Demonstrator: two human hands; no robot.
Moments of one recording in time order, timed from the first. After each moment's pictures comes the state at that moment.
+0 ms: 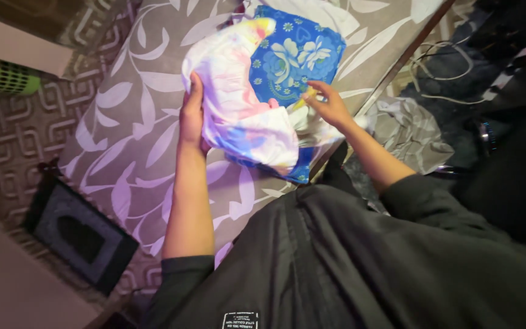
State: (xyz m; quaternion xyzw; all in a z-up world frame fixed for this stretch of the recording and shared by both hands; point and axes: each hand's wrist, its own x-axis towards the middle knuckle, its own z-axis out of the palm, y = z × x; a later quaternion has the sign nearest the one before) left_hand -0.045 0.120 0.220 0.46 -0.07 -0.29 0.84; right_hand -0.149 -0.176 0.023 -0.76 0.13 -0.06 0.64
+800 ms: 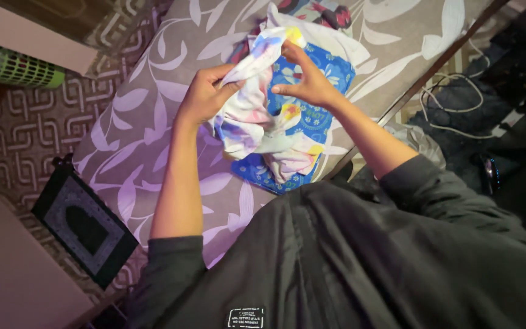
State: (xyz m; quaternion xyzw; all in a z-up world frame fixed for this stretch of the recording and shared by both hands) left_hand 0.038 0.075 0.248 0.73 -0.33 -0.20 0.56; right_hand -0.017 -0.197 0.098 -0.77 -0.13 -0.08 0.63
